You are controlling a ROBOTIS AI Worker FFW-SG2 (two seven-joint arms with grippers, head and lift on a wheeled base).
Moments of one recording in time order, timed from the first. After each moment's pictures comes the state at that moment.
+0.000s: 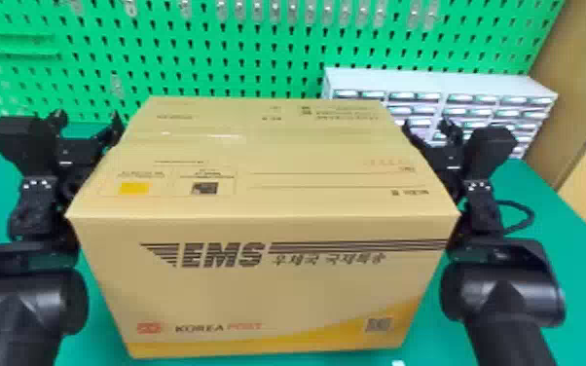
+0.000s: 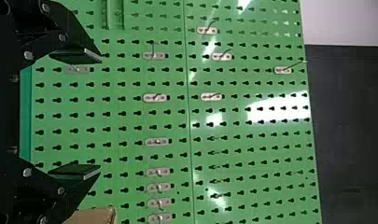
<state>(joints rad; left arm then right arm) -0.21 0.08 0.11 -1.51 0.03 -0.12 -0.08 -0.29 -0.02 -0.07 -1.38 -0.01 -0.16 0.12</state>
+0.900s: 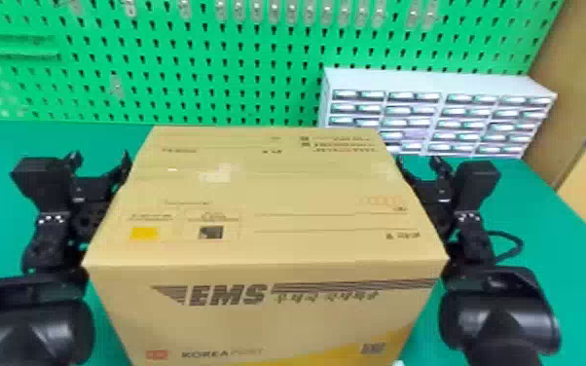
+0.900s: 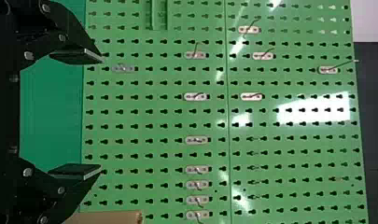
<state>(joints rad) -0.17 0.08 0.12 -1.41 0.06 -0.14 -0.08 -0.24 -0.04 -0.07 -1.30 -0.02 -0.16 0.13</state>
